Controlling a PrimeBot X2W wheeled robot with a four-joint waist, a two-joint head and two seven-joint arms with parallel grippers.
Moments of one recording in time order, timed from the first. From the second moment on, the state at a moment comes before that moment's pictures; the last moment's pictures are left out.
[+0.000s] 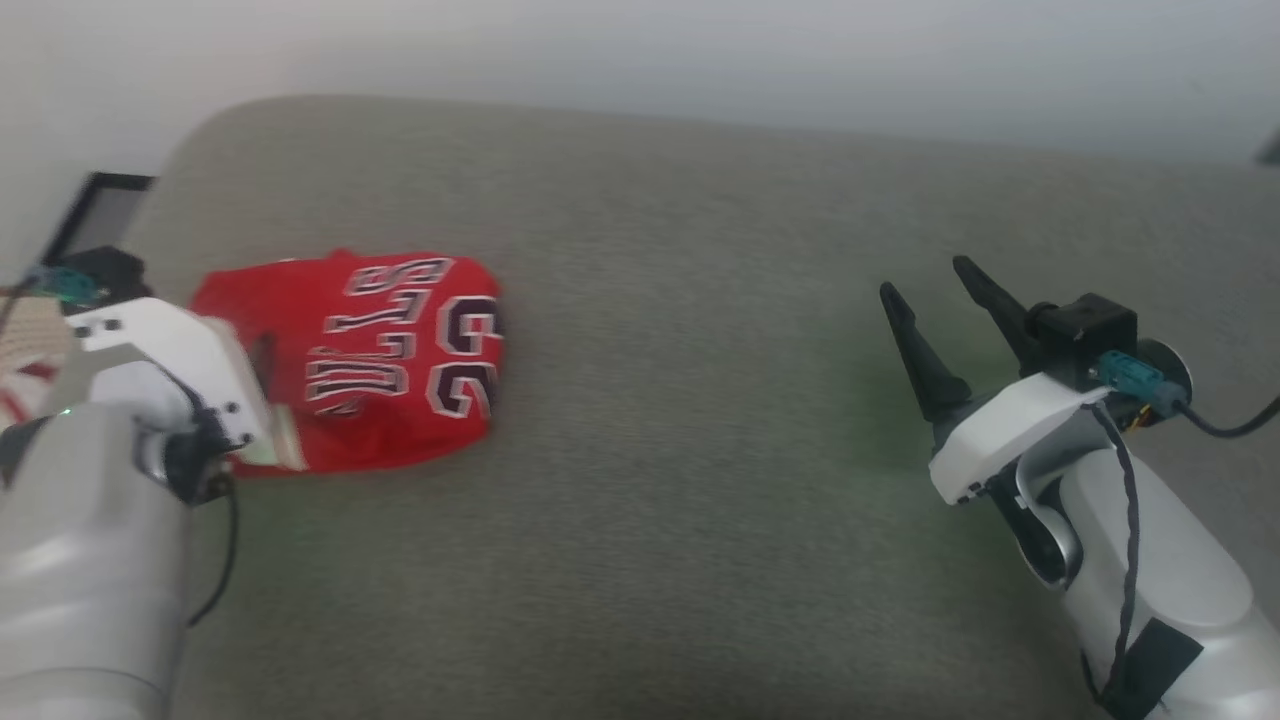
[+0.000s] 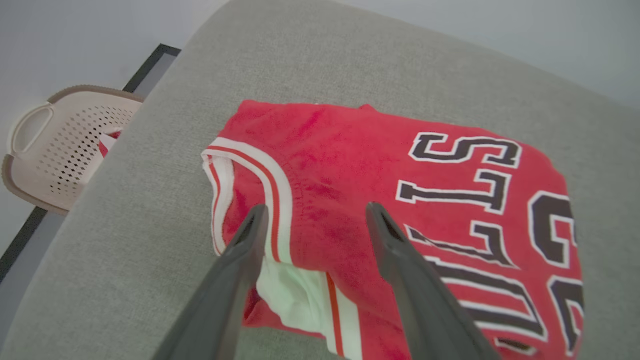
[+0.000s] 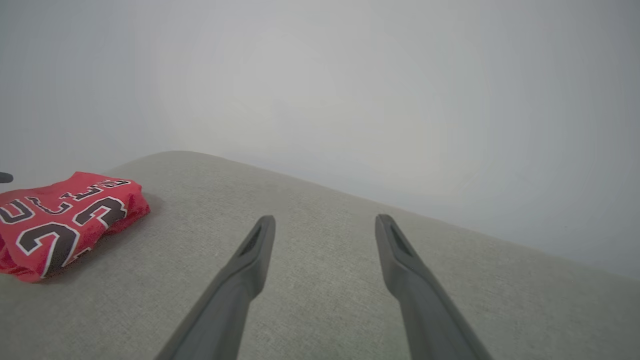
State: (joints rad) left arm -0.81 0.29 0.09 1.04 -0.32 -0.12 0.24; right arm -0.55 -0.27 0.37 0.56 0.41 0.13 -0.26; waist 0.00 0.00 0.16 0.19
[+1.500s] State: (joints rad) left arm -0.89 0.41 -0.55 0.37 -0.85 -0.13 0.37; right arm -0.52 -0.20 0.24 0.48 0.41 0.13 -0.26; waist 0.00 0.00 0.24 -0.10
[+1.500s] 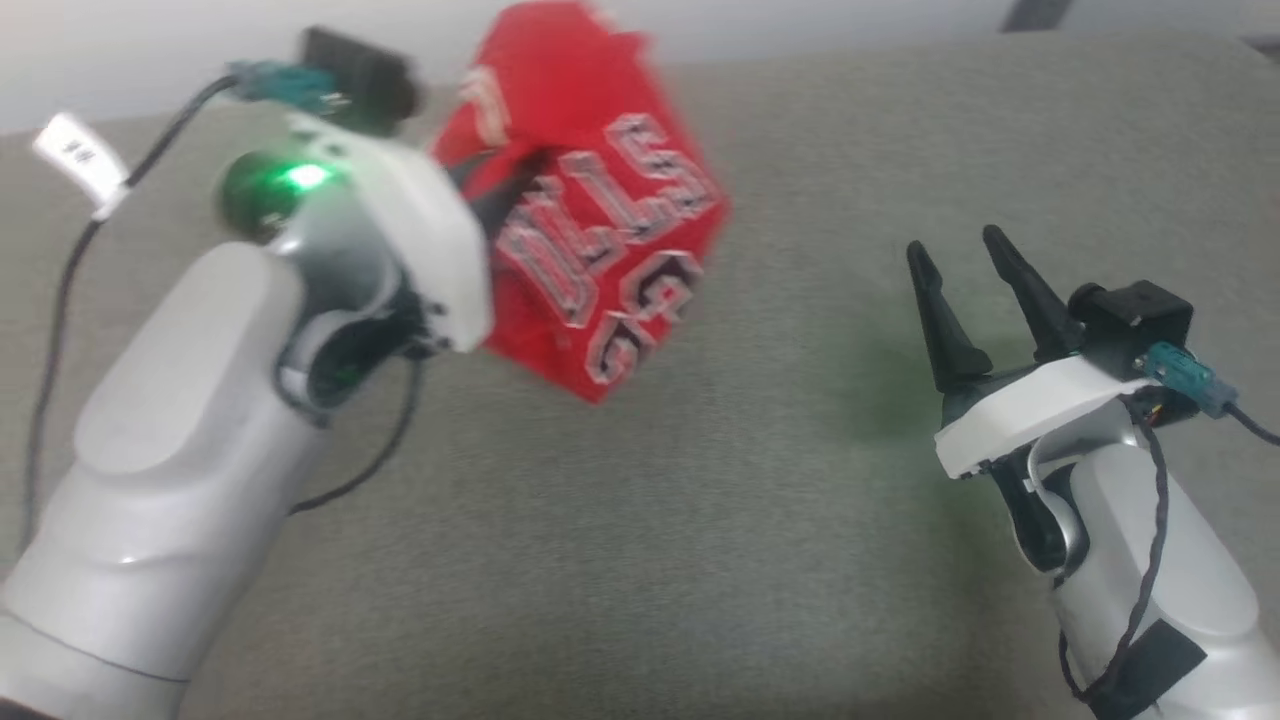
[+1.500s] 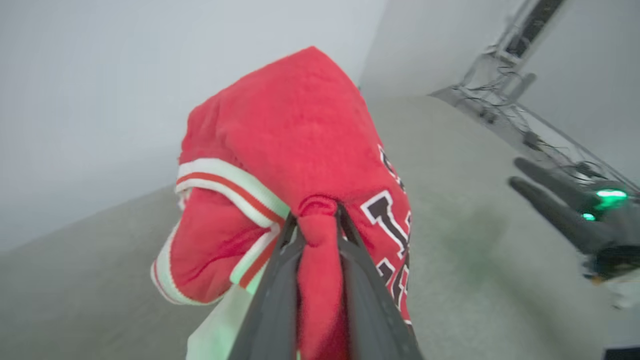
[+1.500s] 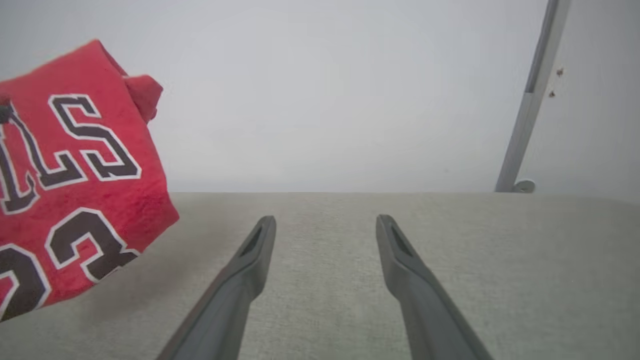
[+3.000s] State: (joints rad) left arm -1.16 0.45 -1.27 0.53 -1.23 -0.13 0.13; right arm -0.47 -0.17 0.13 0.43 0.41 0.13 -0.26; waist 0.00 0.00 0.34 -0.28
